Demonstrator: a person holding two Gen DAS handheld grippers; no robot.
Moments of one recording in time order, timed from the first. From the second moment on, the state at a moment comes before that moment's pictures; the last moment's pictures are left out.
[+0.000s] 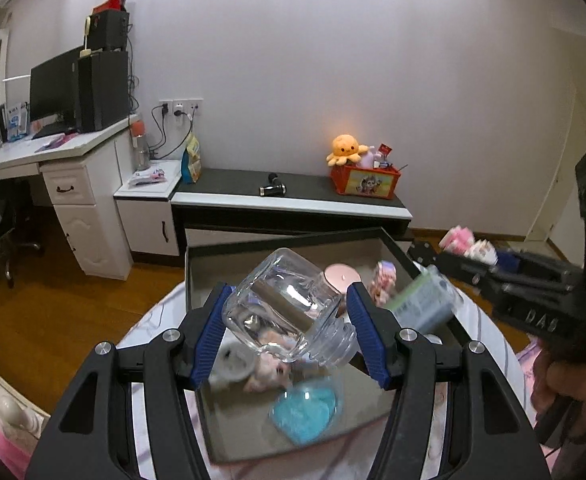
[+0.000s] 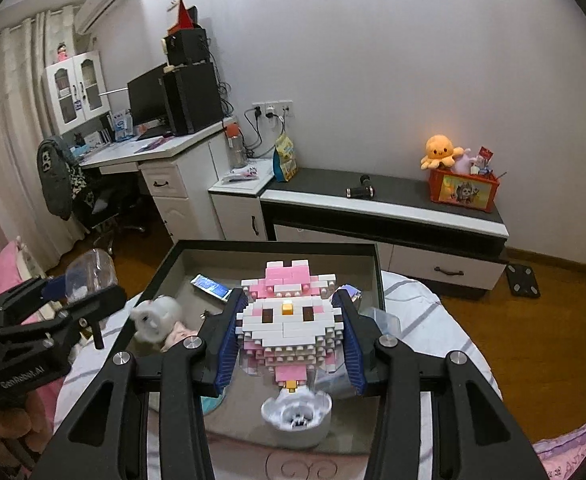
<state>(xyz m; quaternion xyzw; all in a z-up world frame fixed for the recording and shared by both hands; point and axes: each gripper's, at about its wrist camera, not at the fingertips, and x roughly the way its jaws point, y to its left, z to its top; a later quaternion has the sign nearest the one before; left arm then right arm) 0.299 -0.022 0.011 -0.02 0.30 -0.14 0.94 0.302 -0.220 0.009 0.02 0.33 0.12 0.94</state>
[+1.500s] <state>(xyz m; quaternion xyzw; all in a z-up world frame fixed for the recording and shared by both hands) 0.239 -0.024 0.015 0.00 0.31 -0.10 0.95 0.244 -0.252 -0.004 0.11 0.32 0.05 0.94</state>
